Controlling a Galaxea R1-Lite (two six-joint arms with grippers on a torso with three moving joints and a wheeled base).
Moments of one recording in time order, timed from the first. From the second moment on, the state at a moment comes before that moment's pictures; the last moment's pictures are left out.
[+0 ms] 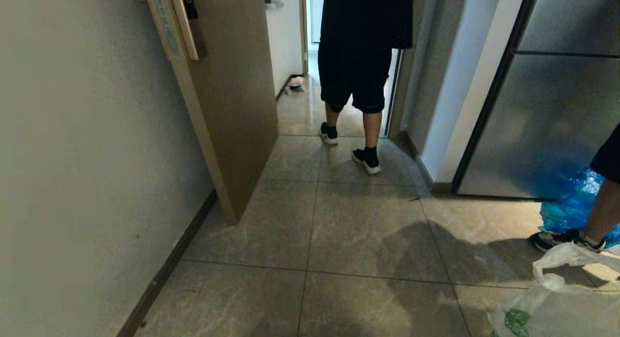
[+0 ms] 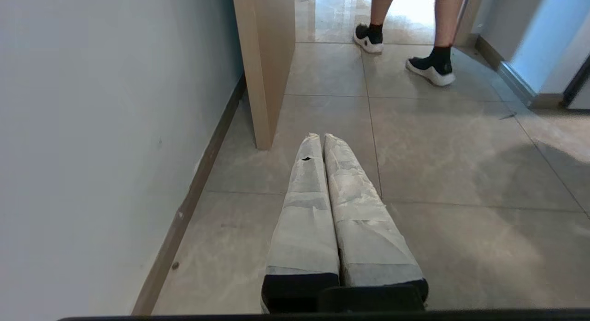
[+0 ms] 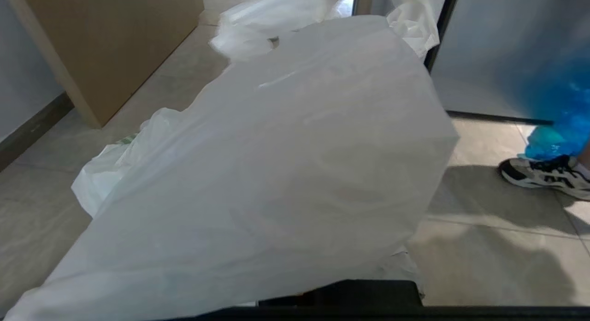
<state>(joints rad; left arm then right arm) 0.00 0.00 0.00 0.00 0.00 -0.01 0.00 0.00 0.00 -0.01 0.02 -0.05</state>
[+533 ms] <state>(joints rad) 0.00 0.00 0.00 0.00 0.00 -0.01 0.00 0.00 0.00 -0.01 0.02 -0.05</state>
